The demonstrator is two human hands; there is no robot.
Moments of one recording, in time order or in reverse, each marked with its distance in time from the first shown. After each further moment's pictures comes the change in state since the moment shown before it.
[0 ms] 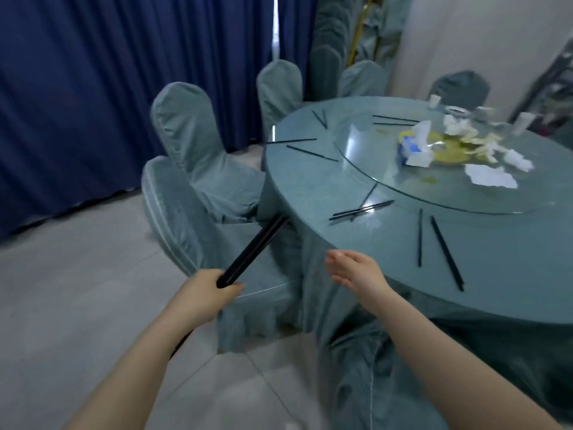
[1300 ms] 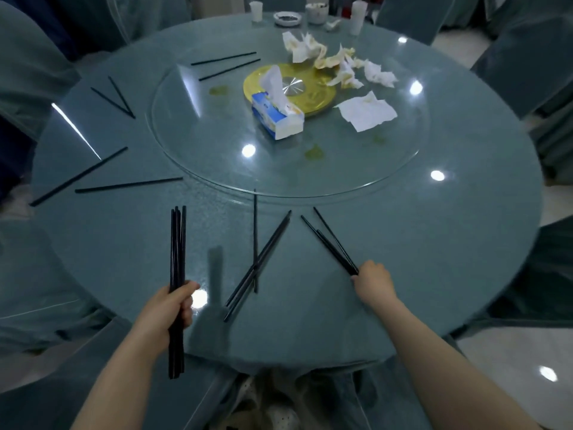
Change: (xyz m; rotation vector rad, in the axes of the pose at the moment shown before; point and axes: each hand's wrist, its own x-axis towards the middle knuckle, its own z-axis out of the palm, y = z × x) left_hand 0.429 0.168 0.164 -0.494 -0.474 -0.260; right_hand 0.244 0.033 -0.238 -0.970 0.618 0.595
